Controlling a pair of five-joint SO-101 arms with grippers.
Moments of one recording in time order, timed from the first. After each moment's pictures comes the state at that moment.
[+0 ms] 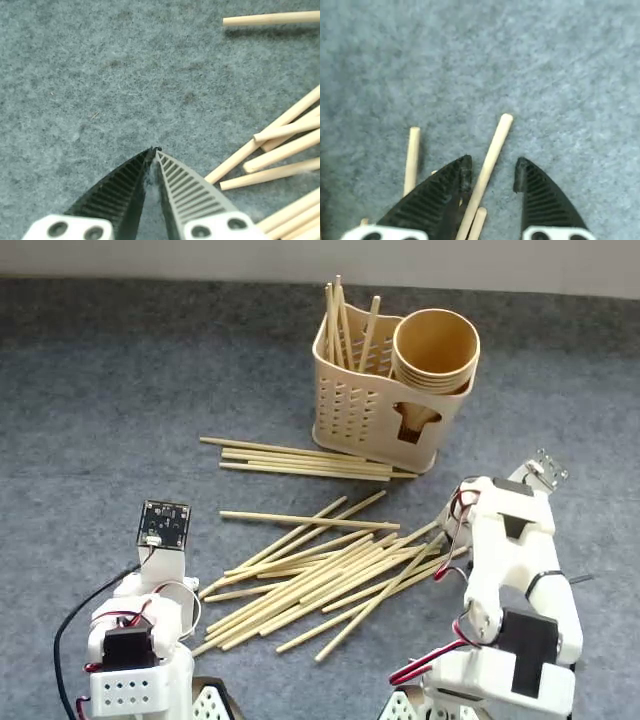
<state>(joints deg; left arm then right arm) -12.1 -103.7 95.9 76.8 -5.4 9.1 -5.0 43.4 51.6 -31.3</state>
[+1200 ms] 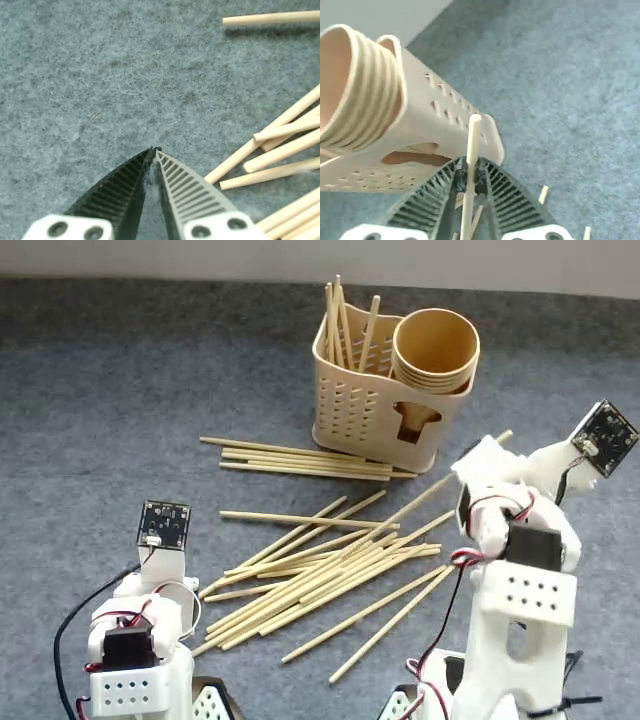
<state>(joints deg) -12.1 -103.7 96.0 76.8 -5.4 4.6 -49.7 43.6 51.9 -31.3</state>
